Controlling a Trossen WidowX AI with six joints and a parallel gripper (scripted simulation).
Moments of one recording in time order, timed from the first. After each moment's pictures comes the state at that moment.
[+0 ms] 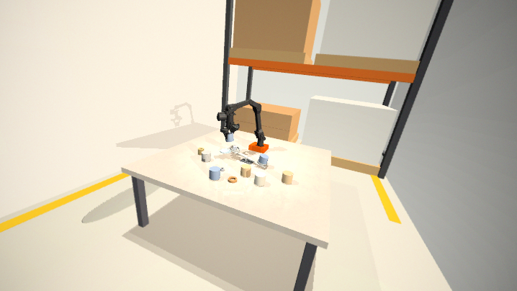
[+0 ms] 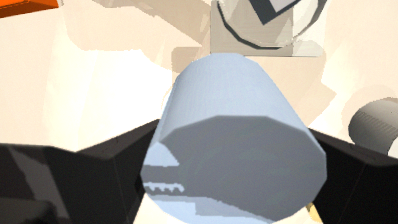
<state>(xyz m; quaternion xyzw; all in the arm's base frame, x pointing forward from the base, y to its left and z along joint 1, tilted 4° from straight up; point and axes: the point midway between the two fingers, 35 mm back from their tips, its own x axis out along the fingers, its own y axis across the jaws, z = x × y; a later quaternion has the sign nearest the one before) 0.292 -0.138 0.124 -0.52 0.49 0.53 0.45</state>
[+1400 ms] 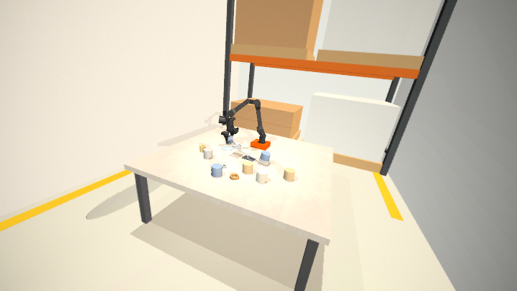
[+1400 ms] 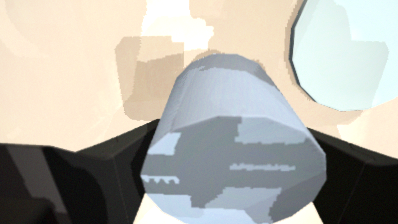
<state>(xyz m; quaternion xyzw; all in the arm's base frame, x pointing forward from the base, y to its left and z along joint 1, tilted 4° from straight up) 0.181 -0.253 0.033 -0.53 0.50 0.52 0.45</state>
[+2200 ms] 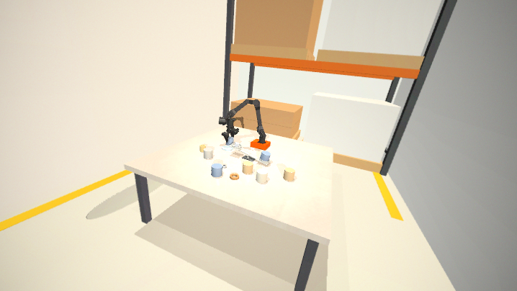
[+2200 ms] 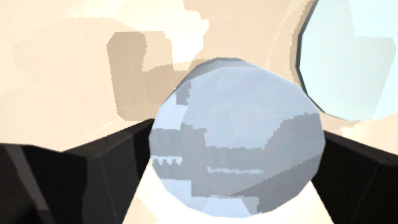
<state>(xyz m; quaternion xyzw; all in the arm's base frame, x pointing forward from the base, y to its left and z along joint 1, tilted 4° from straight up) 0.178 -0.251 0.026 -0.53 0.49 0.53 0.45</state>
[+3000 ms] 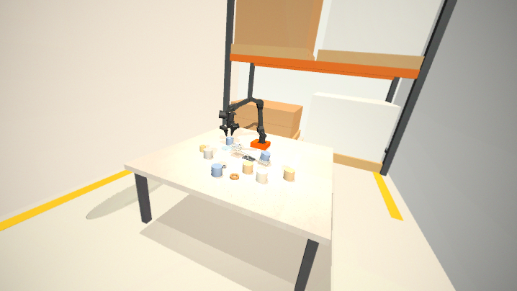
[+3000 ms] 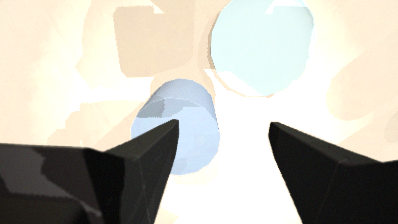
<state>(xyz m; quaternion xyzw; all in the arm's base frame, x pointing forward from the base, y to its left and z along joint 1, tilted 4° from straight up) 0.218 -0.223 0.086 -0.48 0.55 0.44 0.53</state>
